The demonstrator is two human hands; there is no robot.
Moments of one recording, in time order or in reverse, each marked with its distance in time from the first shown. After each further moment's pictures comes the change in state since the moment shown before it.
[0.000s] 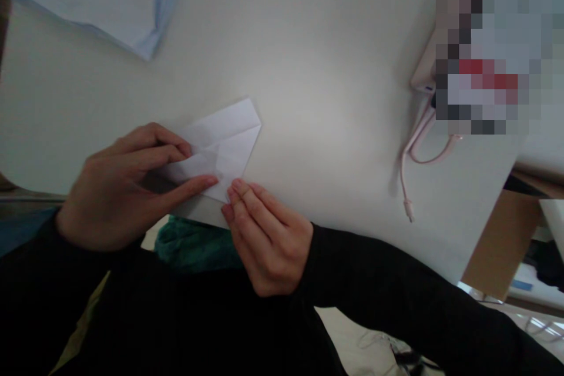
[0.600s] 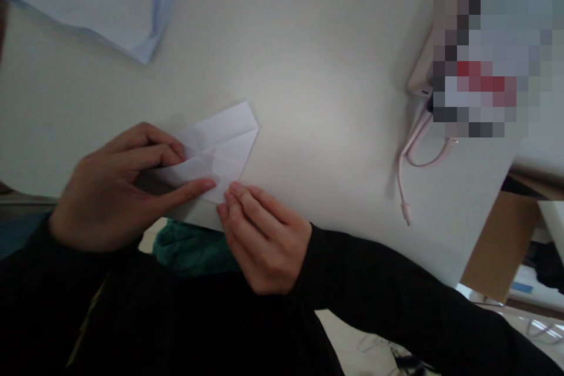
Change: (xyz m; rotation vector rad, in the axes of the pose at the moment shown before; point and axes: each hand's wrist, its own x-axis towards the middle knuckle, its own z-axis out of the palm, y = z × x) left_hand 0.001 0.001 -0.001 -0.043 0.019 -0.080; right_hand 0.003 0.003 0.001 -0.007 0.045 0.027
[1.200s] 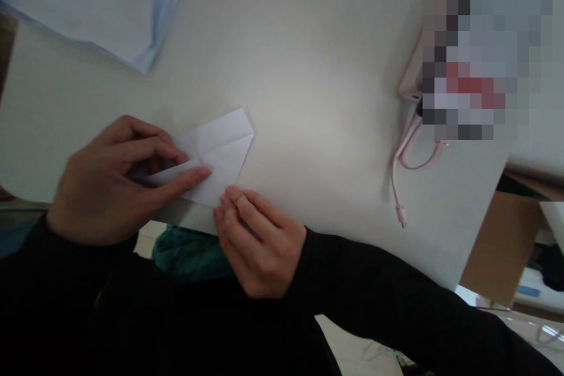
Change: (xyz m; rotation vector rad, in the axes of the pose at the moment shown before) left_hand 0.007 0.003 -0.002 0.072 0.070 -0.075; right_hand 0.002 -0.001 0.002 -0.015 0.043 0.015
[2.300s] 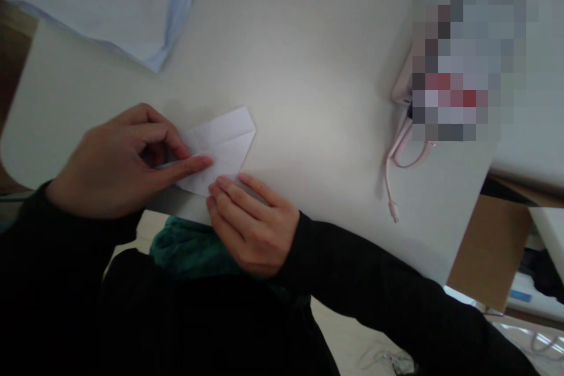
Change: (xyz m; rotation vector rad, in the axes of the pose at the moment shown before) left_hand 0.015 -0.013 -0.002 0.077 -0.069 0.096; right_hand 0.007 0.006 0.006 0.144 -0.038 0.017
